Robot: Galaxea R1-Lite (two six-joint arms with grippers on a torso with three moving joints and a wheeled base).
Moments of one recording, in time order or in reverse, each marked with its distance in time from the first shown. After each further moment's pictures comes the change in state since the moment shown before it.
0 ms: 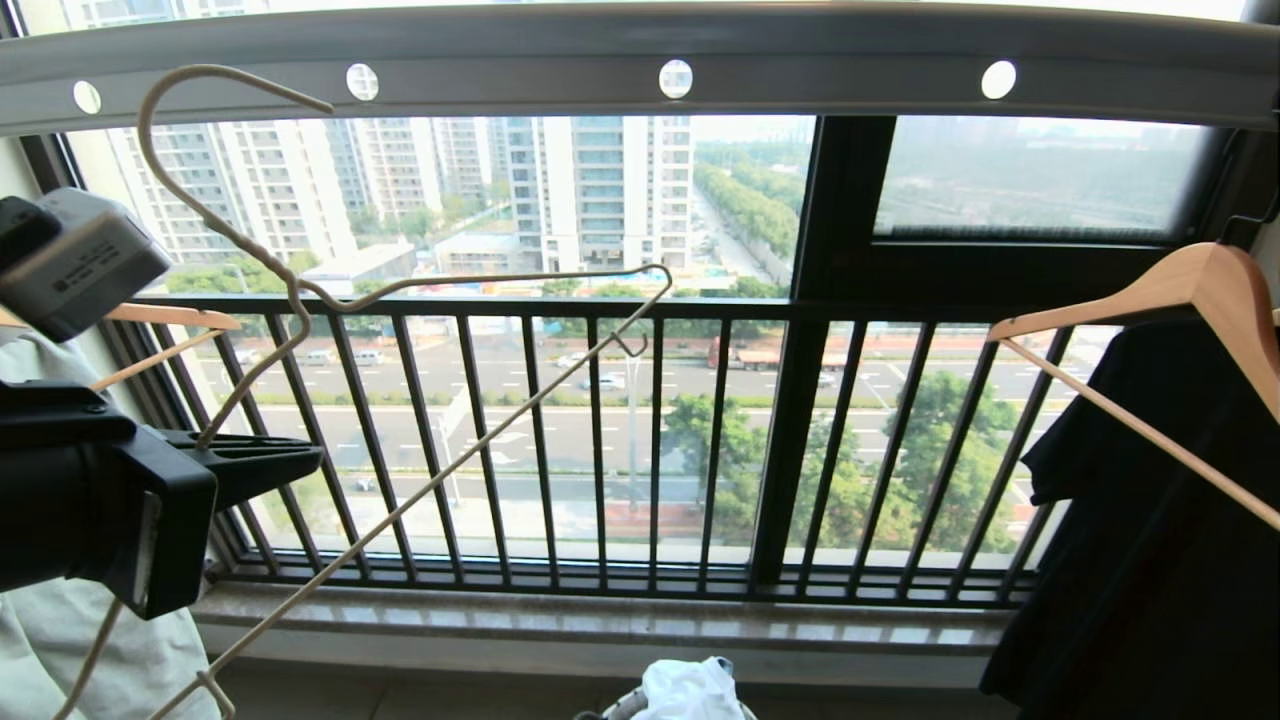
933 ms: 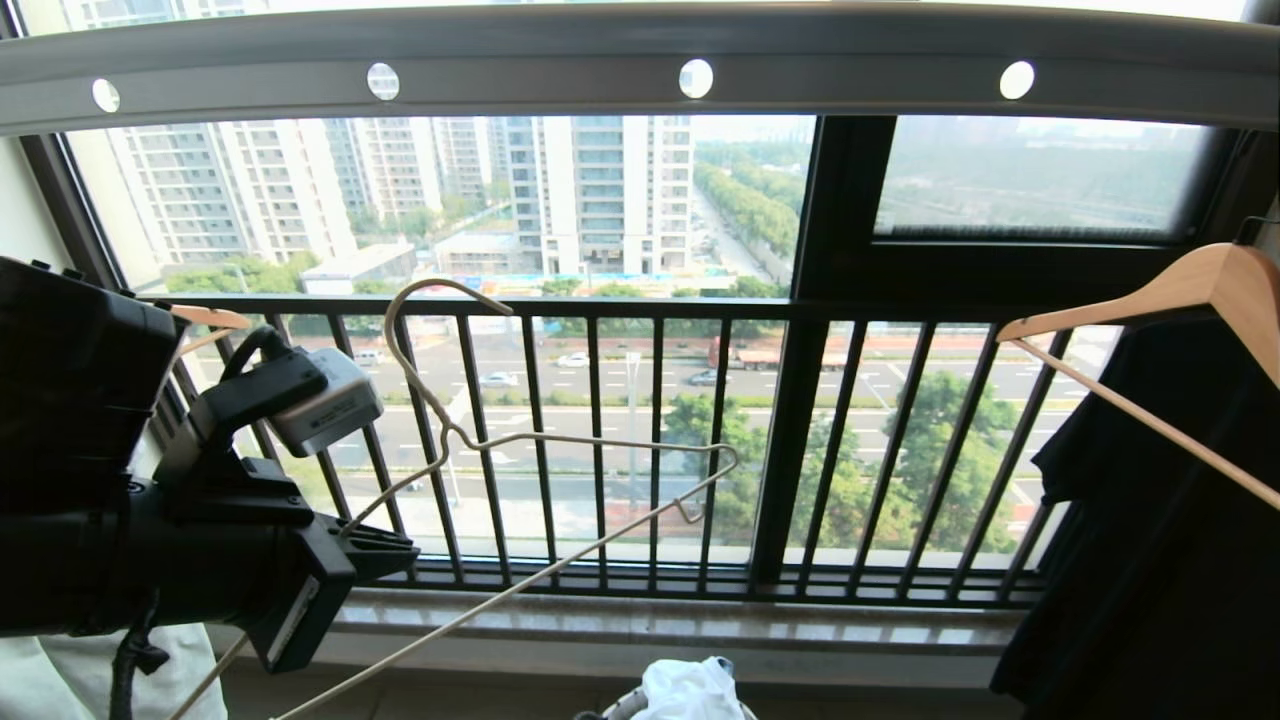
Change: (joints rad) left arm 0.113 0.192 0.085 -0.015 -0.297 0.185; right arm 0.000 0.000 0.000 0.000 0.000 0.000
